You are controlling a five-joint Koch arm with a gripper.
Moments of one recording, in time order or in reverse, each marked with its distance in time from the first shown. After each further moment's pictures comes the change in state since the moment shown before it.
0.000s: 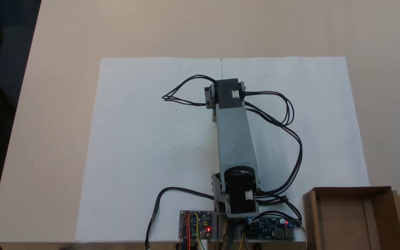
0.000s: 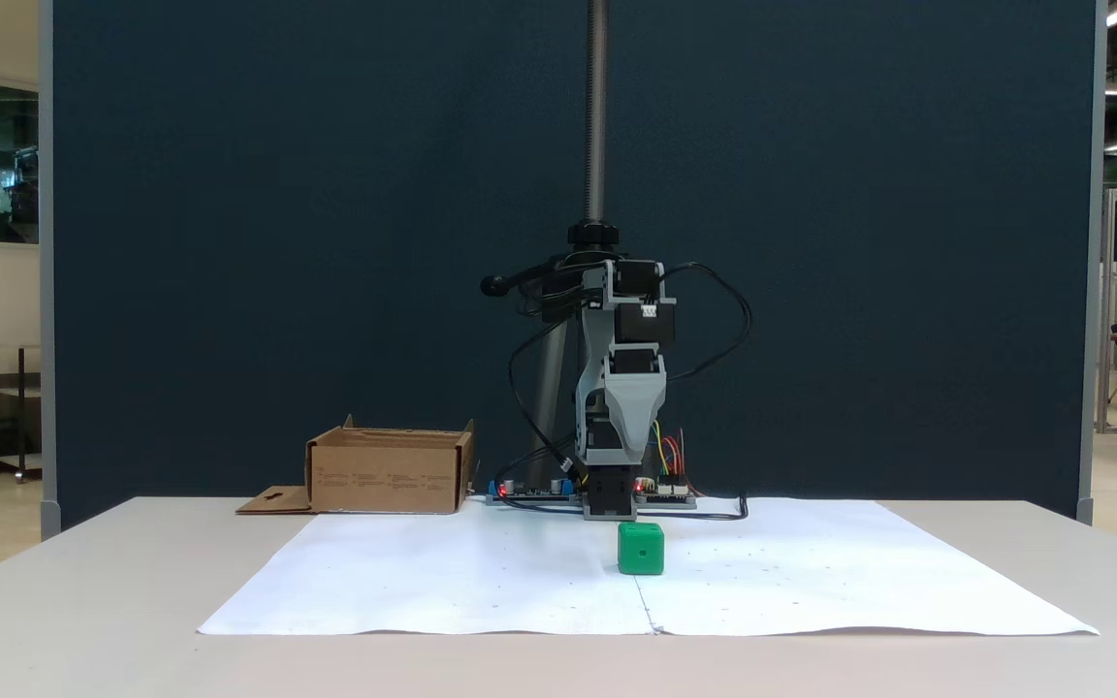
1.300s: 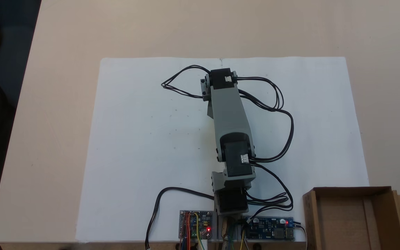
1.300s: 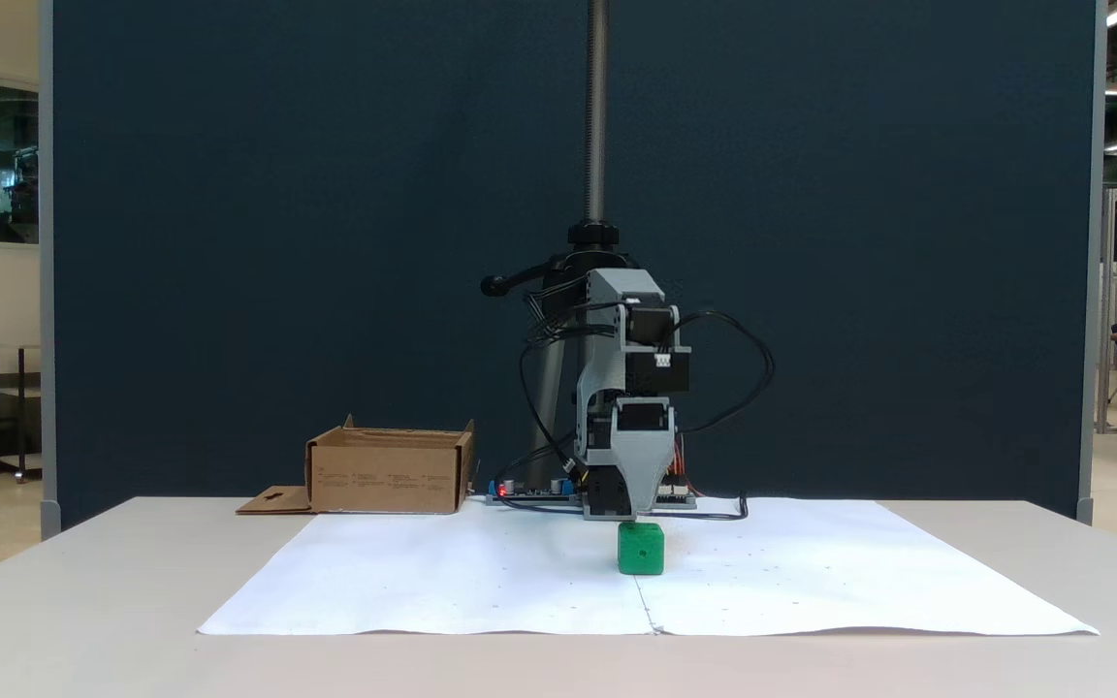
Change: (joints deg) arm -1.4 -15.9 0.2 -9.8 7.9
